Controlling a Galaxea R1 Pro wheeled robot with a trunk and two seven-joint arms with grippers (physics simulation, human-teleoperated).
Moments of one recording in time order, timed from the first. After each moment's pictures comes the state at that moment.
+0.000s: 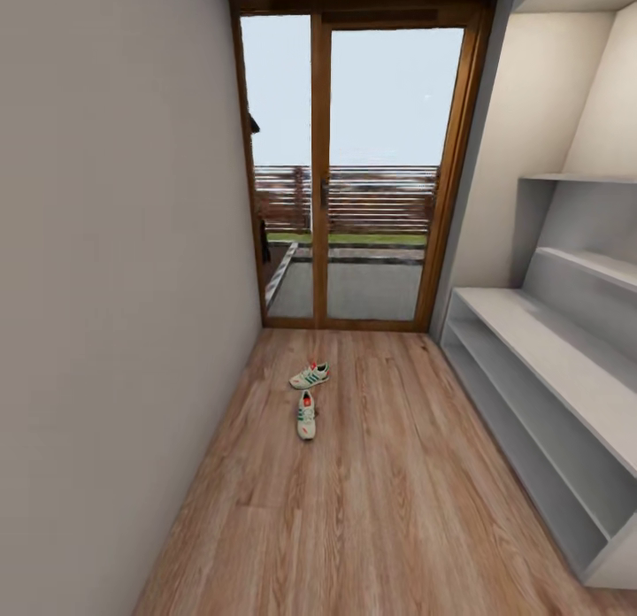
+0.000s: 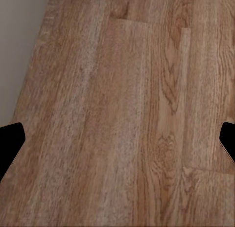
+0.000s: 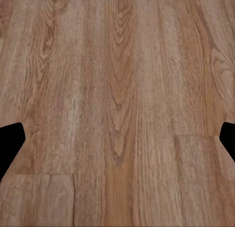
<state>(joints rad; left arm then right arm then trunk) -0.16 0.02 0.09 -0.44 0.02 -0.19 0.00 -0.04 -0.05 -0.07 -0.50 0.01 -0.34 0.00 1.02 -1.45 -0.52</state>
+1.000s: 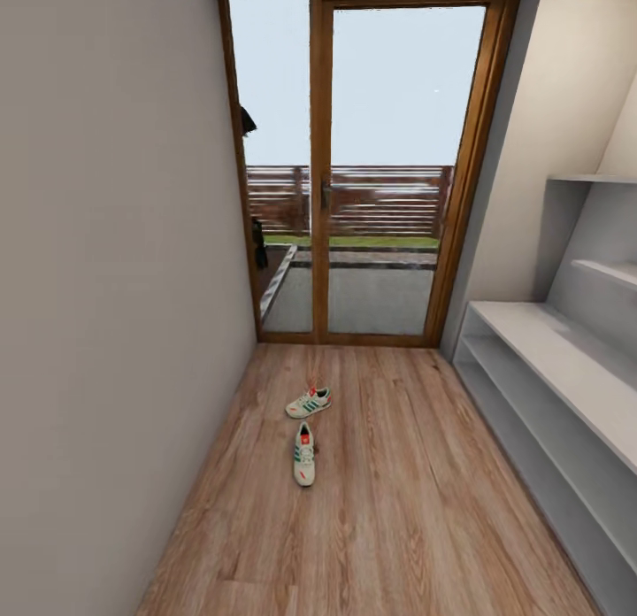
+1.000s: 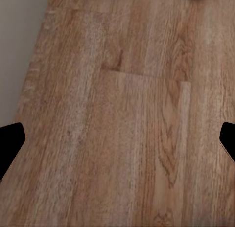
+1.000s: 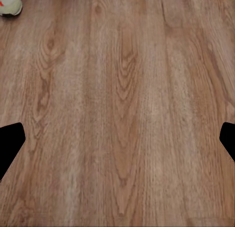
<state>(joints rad) -0.16 0.02 0.09 -0.41 0.02 -0.19 0.00 -0.04 -0.05 -0.07 -0.50 0.01 -0.34 0.00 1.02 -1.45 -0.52</state>
